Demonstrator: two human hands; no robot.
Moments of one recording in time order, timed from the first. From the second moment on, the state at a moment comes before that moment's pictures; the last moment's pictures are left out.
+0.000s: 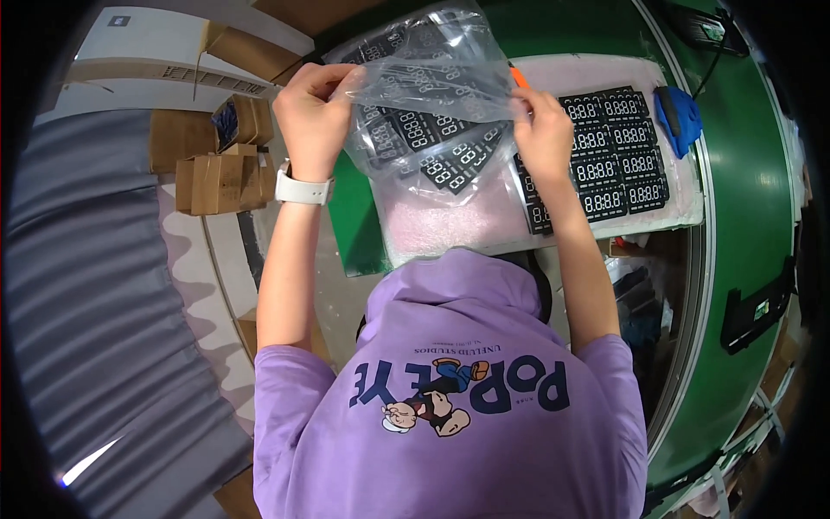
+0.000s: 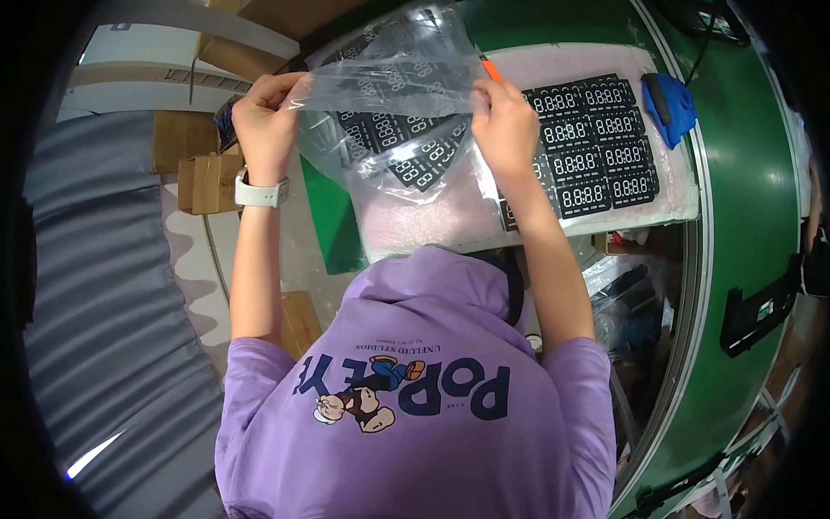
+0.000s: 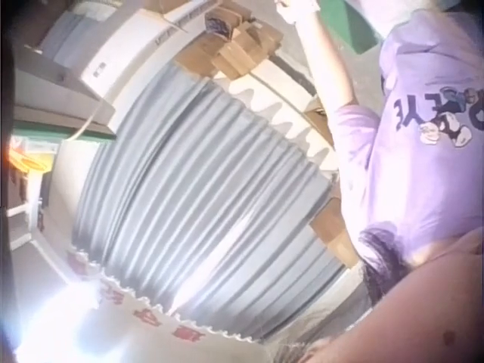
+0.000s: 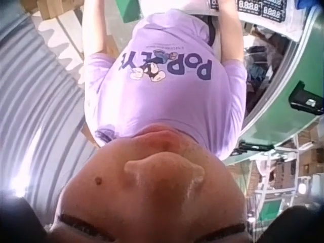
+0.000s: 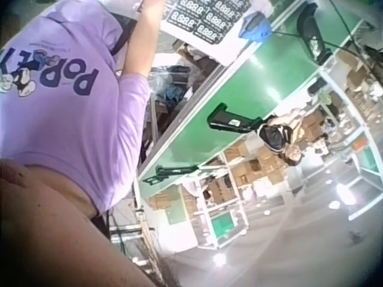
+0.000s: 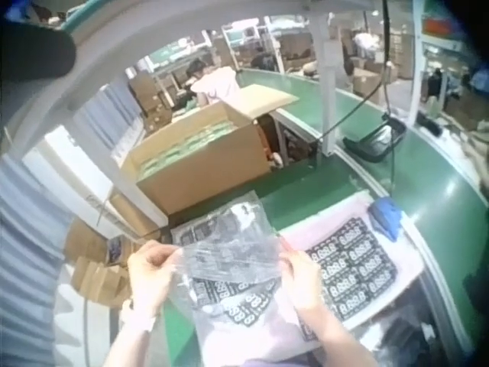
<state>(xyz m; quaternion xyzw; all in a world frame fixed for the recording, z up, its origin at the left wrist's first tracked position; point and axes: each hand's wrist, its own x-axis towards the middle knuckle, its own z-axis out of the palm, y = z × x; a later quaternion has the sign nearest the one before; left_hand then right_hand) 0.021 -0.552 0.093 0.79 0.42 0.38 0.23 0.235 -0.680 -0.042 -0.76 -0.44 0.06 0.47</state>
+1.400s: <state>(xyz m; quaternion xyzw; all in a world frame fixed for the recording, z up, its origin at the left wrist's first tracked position) 0.010 -0.641 0.054 0.75 0.52 0.31 0.26 0.208 -0.762 -0.023 -0.63 -0.67 0.26 0.28</state>
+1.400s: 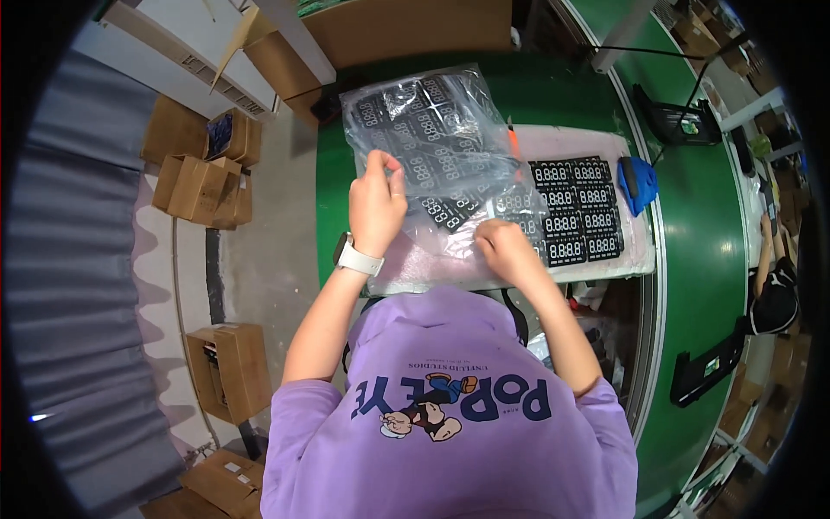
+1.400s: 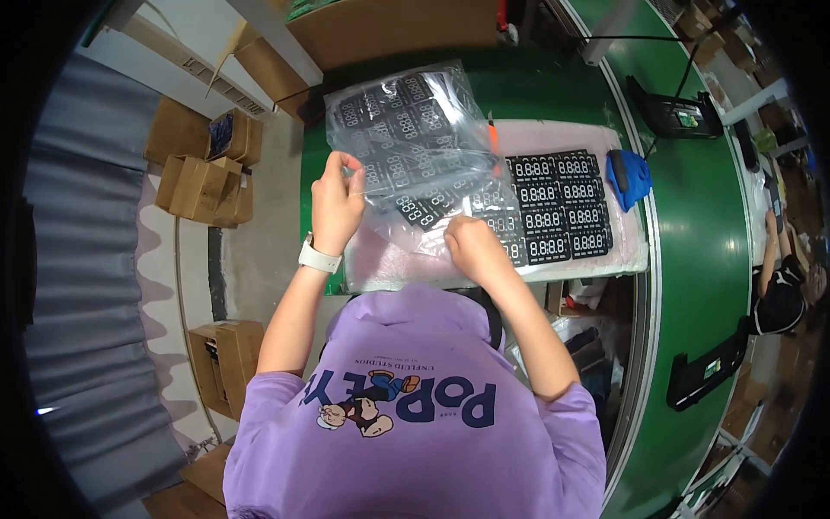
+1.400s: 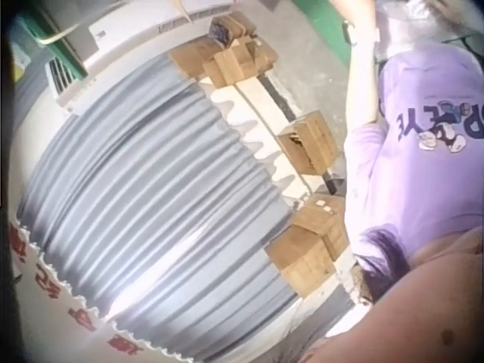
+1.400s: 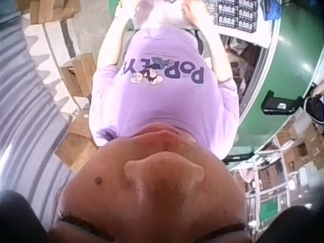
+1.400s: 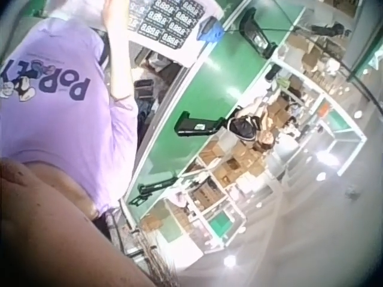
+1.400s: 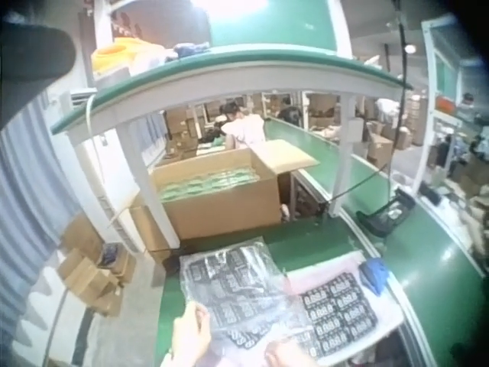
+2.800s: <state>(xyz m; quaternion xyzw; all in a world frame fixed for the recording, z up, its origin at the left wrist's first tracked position) -0.105 -0.655 0.045 0.52 0.59 0.39 0.48 0.367 -0.845 -0.004 -0.83 -0.36 0.23 0.36</state>
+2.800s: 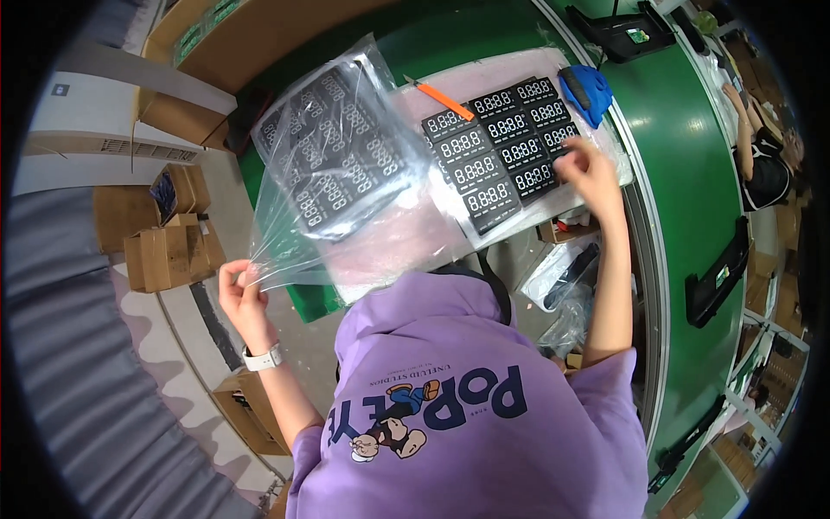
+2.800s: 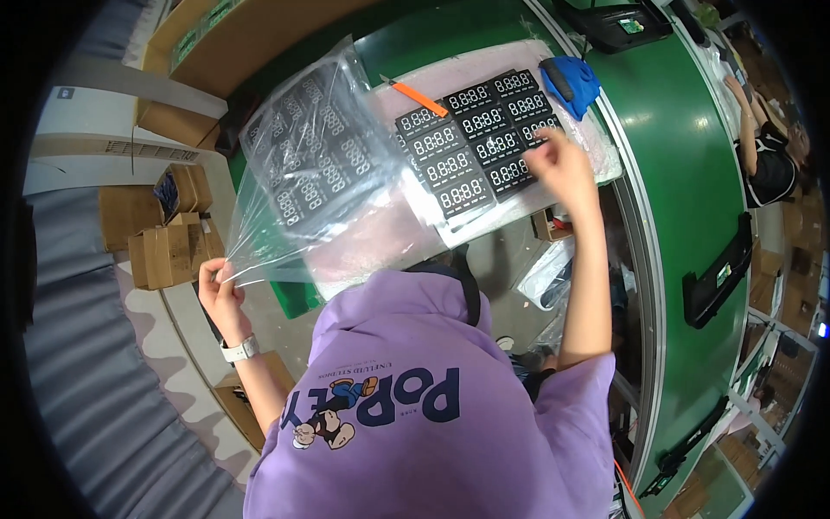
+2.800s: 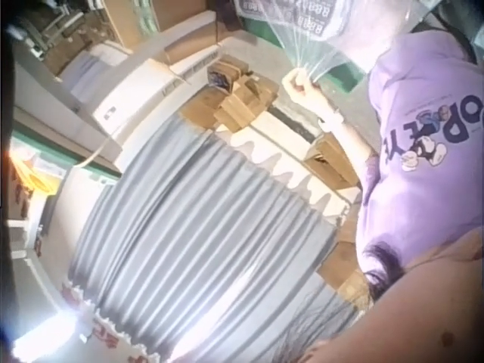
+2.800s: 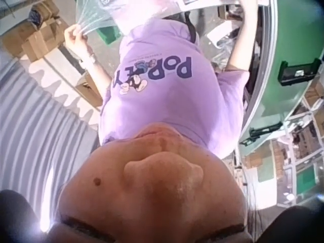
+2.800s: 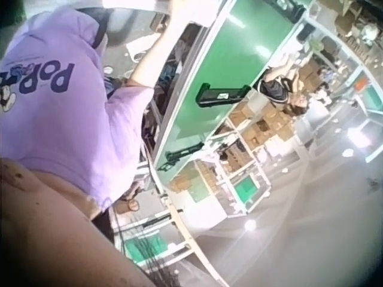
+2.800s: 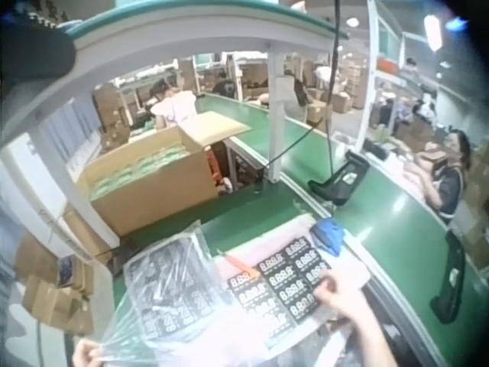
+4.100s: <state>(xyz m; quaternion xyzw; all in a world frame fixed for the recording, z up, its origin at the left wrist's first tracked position) 0.159 -0.702 -0.118 0.97 0.14 0.07 0.19 0.405 -0.683 -0.098 -0.80 -0.37 0.08 0.47</state>
